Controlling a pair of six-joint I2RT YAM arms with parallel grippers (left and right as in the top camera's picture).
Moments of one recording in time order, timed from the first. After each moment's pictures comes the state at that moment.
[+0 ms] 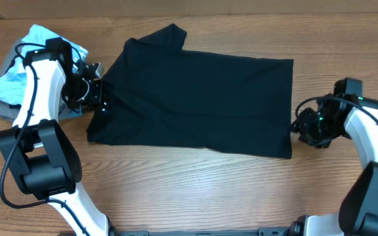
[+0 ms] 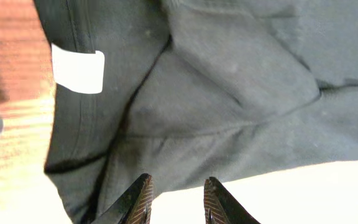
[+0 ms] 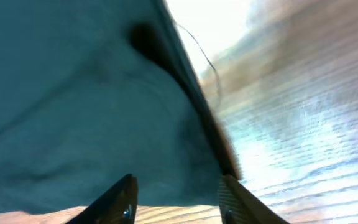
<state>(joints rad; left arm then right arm) 0.21 2.02 1.68 -1.28 0.32 0.18 -0.27 1.64 1.04 -0.94 -0.33 0.31</state>
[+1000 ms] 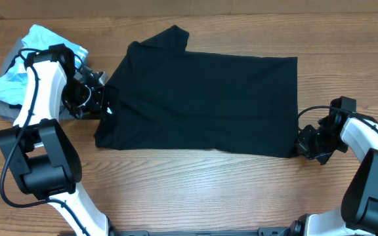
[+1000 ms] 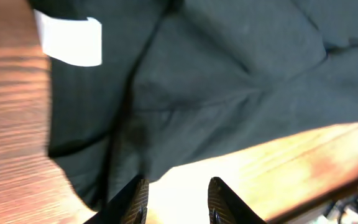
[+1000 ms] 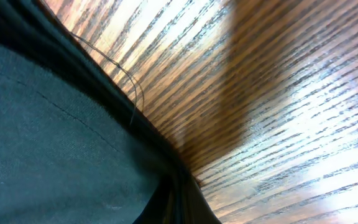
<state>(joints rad) 0.21 2.02 1.63 -1.36 0.37 0.23 -0.33 1.69 0.89 -0.81 -0.24 0.43</state>
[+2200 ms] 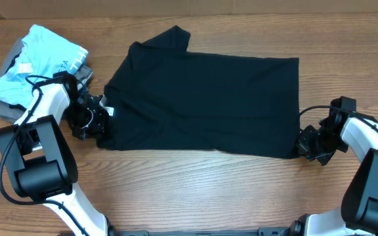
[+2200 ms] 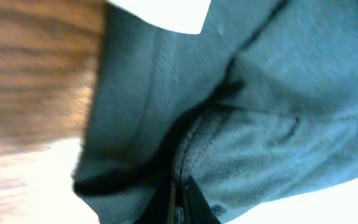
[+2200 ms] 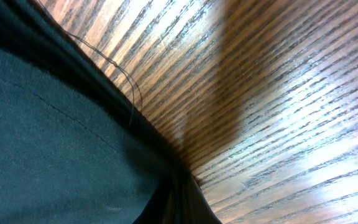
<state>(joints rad) 0.27 2.01 1.33 -1.06 0.28 0.22 -0.33 1.69 0.90 -0.83 -0.21 0.44</state>
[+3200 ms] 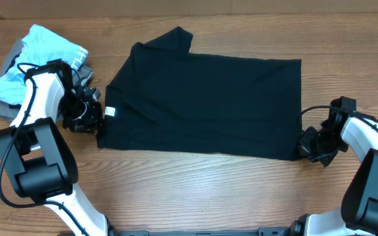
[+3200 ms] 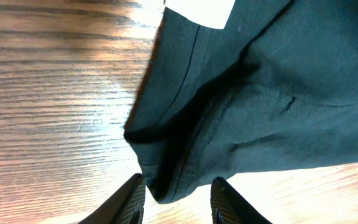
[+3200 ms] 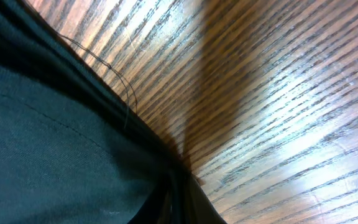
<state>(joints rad) 0.26 2.01 1.48 -1.24 0.18 0.21 -0.33 1.69 0.90 -0.85 -0.16 0.44</state>
